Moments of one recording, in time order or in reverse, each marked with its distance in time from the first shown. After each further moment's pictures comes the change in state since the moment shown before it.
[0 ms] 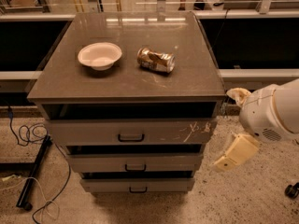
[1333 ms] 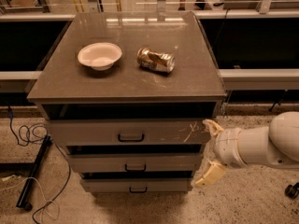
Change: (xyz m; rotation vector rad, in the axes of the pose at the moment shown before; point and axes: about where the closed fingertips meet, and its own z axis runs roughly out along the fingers) arm 0.058 0.011 0.141 -0.040 -0.161 -0.088
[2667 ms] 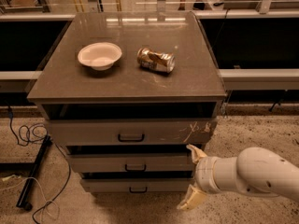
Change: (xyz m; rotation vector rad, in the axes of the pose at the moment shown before) arm 0.039 0.056 0.080 -0.034 0.025 -0.055
